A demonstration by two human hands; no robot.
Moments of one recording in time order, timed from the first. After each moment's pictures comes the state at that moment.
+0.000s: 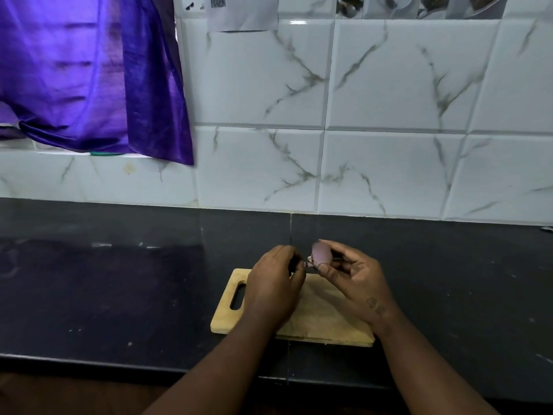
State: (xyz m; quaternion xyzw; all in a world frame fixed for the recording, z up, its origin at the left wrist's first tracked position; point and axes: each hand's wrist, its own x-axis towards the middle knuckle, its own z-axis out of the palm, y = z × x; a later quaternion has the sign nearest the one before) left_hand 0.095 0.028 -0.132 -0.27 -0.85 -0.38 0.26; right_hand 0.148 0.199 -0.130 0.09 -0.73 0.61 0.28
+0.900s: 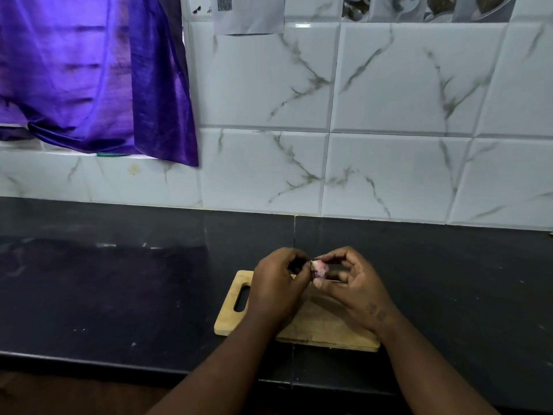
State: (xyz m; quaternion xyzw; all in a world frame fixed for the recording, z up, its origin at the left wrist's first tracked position) left_hand 0.093 0.027 -0.133 -0.29 -0.78 -0.50 0.23; right_hand 0.145 0.194 -0.134 0.08 -0.72 0.66 0.21
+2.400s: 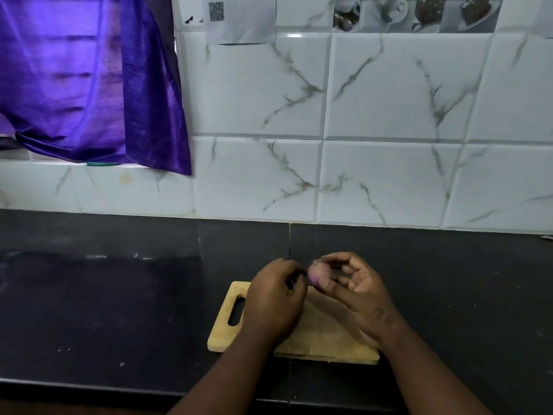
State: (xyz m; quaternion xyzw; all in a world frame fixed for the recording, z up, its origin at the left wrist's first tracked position) left_hand 0.094 0.029 -0.132 -0.28 -0.82 -0.44 0.23; right_hand 0.148 0.199 -0.129 0.07 -0.68 0.70 0.22
